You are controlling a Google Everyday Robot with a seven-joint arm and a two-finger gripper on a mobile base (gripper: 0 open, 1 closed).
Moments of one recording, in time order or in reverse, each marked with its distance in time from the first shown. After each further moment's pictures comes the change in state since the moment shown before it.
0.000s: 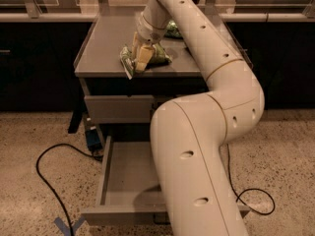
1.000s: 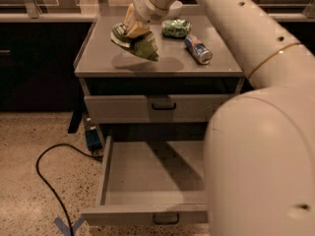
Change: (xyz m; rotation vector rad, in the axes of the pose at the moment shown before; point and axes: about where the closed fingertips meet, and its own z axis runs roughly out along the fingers) arm -0.072 0.003 -0.096 0.244 -0.077 -0.149
